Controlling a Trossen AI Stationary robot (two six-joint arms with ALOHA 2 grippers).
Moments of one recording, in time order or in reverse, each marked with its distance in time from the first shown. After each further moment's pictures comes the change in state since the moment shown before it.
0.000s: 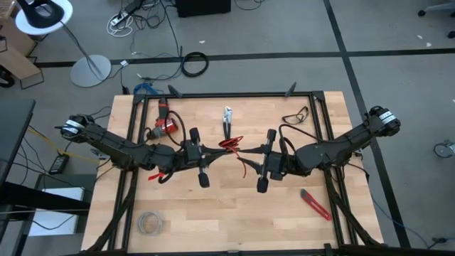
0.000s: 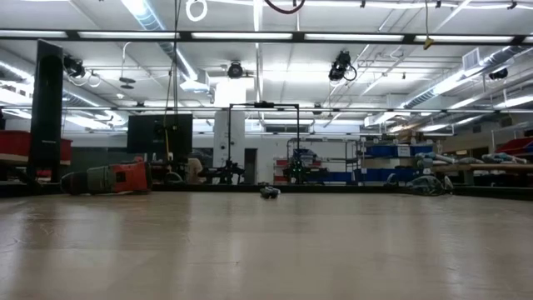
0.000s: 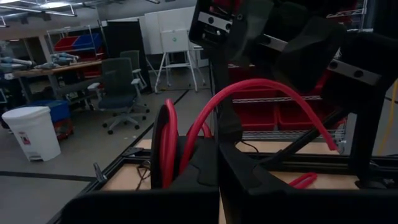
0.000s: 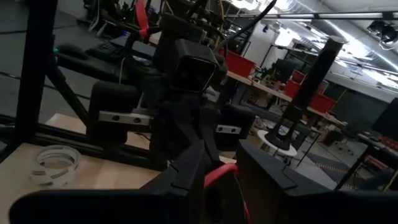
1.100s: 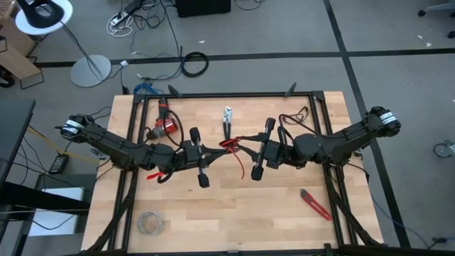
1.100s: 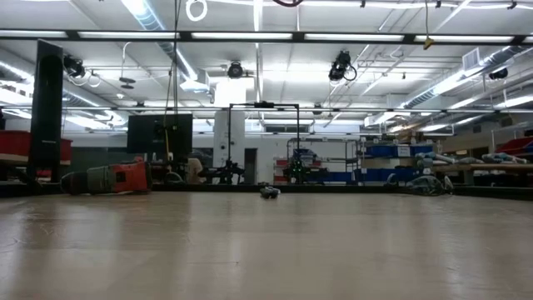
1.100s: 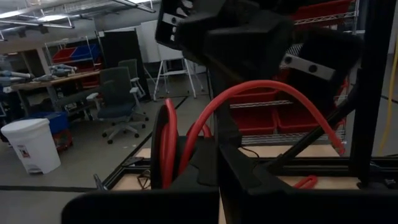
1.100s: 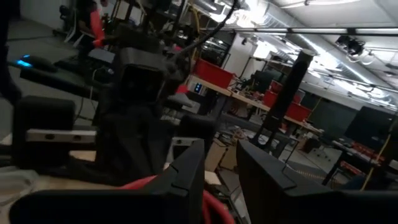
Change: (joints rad) left arm 0.000 0.000 0.000 0.033 0.021 0.052; right arm -0.100 0.000 0.000 0.099 -0.044 -0.064
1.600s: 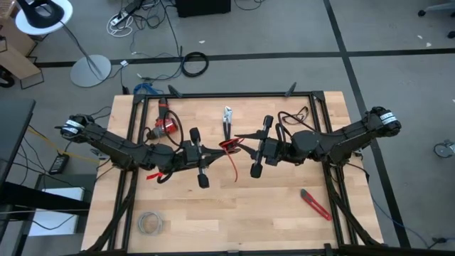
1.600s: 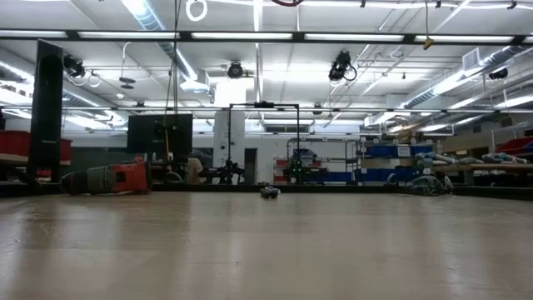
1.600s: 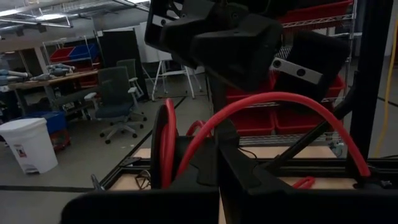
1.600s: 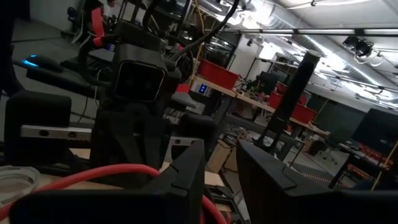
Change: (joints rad) left arm -0.002 0.000 0.000 0.000 0.003 -0.009; right arm -0.031 0.000 0.000 -0.008 -0.061 0.008
